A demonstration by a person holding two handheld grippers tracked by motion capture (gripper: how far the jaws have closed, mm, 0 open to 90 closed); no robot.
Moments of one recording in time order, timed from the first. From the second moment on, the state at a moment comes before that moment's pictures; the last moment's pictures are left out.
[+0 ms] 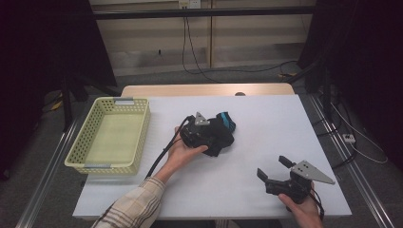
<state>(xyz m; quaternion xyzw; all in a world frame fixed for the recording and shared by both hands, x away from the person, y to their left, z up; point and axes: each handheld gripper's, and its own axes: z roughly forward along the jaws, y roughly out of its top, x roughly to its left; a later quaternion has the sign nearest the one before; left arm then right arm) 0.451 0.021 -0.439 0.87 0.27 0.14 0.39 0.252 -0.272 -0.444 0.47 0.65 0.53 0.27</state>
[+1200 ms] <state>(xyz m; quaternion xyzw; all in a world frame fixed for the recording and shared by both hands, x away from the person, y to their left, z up) 0.465 0.034 -0.441 0.85 0.31 0.12 0.40 0.252 -0.273 -0.444 0.48 0.65 0.52 0.27</state>
